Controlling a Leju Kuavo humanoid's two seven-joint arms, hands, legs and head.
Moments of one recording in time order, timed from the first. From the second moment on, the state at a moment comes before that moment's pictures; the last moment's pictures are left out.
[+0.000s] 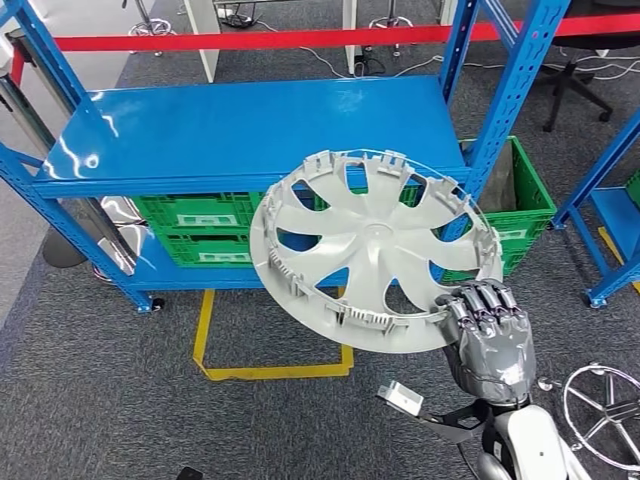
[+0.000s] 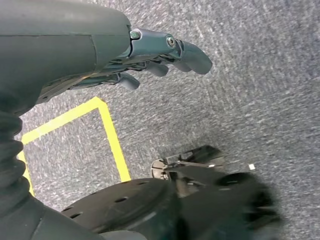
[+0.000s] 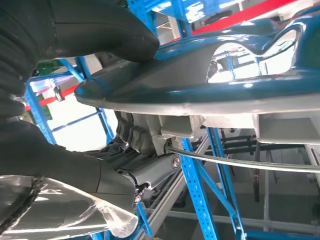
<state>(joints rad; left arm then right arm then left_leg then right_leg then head) -0.02 -0.08 0.23 -0.22 -0.31 0.15 -0.24 0.07 -0.26 0.36 -1.78 1.45 -0.55 0.10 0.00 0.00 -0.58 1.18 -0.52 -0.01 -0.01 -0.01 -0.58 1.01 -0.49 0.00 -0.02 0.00</state>
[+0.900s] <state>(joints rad) -0.02 -0.12 0.25 -0.22 -0.34 0.17 -0.24 0.11 -0.26 0.30 -1.83 1.40 -0.50 0.10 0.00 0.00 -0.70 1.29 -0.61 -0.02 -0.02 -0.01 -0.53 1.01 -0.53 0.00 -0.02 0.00</state>
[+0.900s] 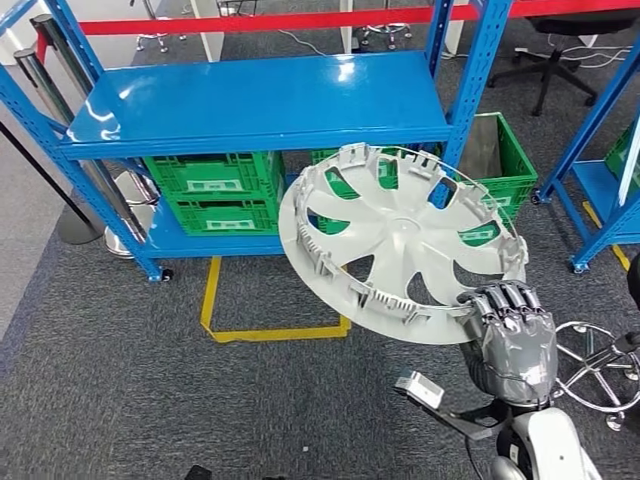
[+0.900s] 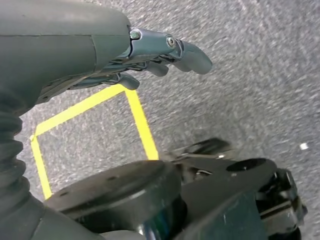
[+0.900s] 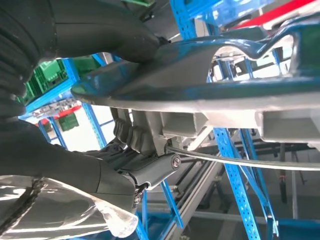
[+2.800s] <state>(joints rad) -0.03 -0.13 0.27 -0.23 -0.39 0.17 -0.22 0.13 -0.26 0.27 -1.85 1.39 -0.50 0.09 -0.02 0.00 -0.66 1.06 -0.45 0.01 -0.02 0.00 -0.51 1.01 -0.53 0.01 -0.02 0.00</state>
